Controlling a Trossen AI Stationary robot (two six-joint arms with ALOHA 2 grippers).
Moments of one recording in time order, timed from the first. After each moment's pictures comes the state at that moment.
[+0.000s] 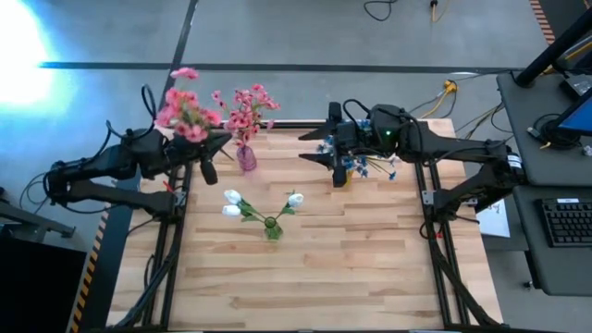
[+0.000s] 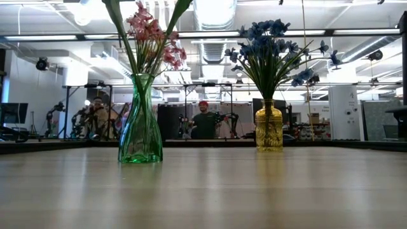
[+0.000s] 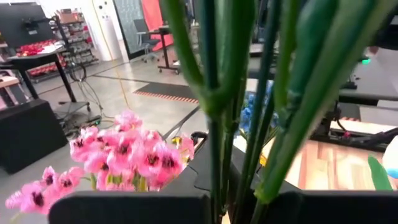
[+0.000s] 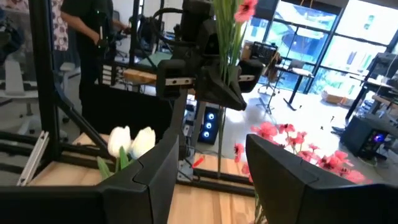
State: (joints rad) left arm 0.04 0.76 1.05 -0.41 -0.46 0.03; right arm -0.13 1.41 1.45 -0.05 -0.18 -0.22
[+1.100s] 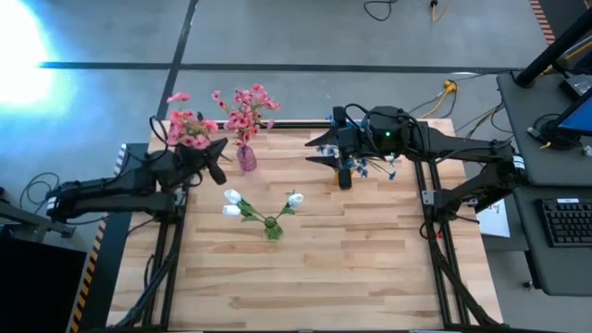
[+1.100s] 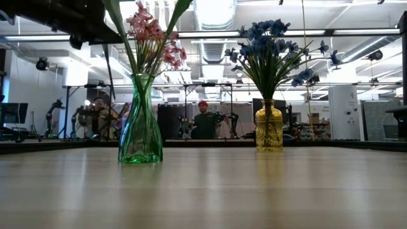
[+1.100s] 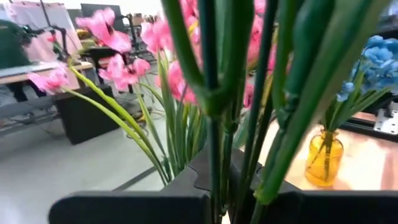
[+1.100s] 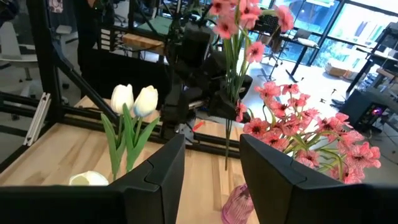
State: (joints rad) left arm 0.18 0.50 0.47 -0.01 -0.57 0.03; right arm -0.13 1.38 1.45 -0.23 -0.15 -0.26
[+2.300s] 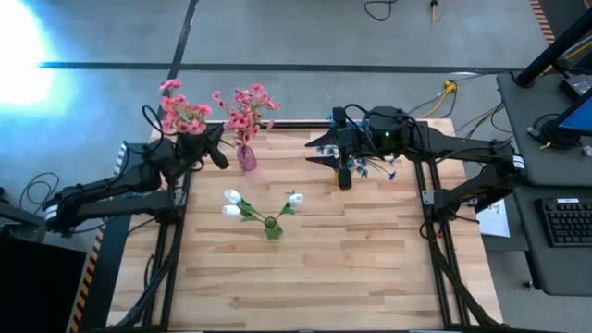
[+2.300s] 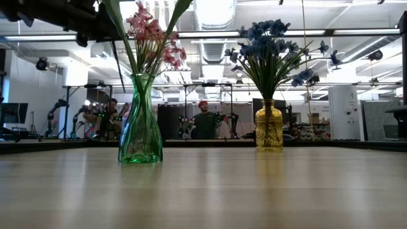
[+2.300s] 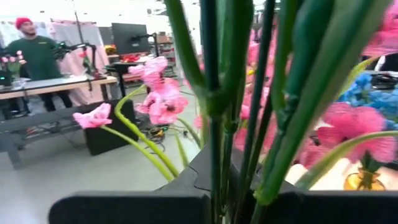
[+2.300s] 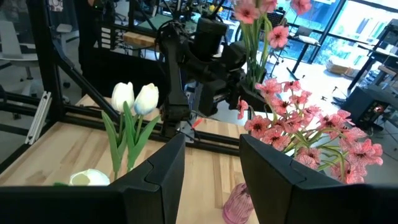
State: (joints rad) left arm 0.36 0.58 0.50 0.15 -0.47 0.06; right arm -0.13 1.38 1.45 -0.23 -0.15 -0.26
